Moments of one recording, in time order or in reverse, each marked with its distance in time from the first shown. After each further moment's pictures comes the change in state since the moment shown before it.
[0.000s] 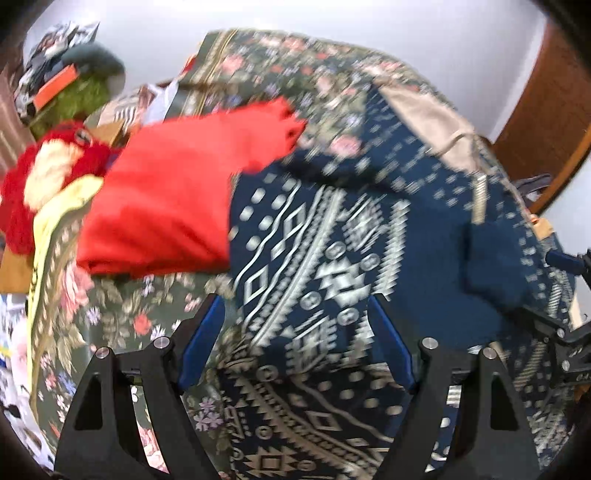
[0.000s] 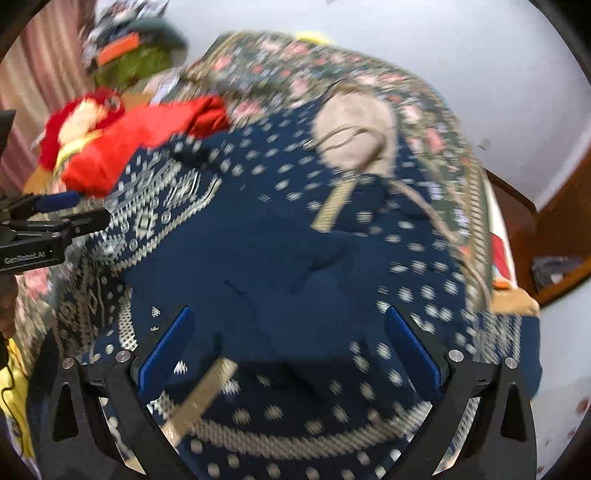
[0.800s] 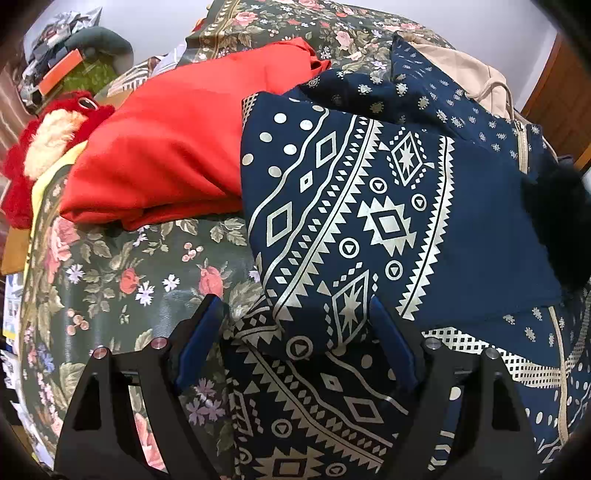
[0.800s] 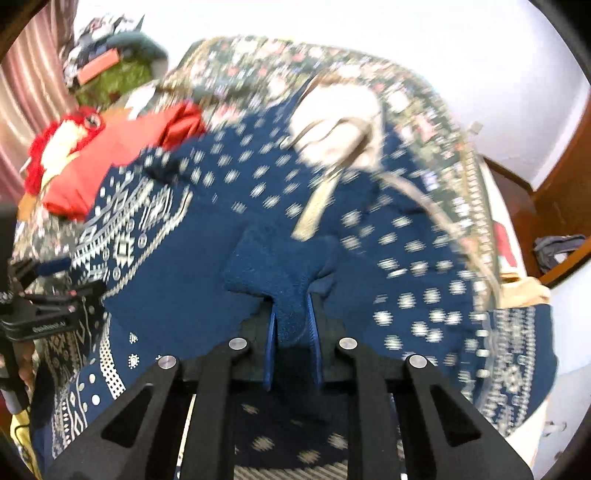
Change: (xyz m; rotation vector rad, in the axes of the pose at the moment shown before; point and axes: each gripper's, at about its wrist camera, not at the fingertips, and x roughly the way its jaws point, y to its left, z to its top) left arm 0.036 0.004 -0.030 0.011 0.086 0.085; right arm -0.021 -0.038 -0.008 0.149 -0.092 -0.023
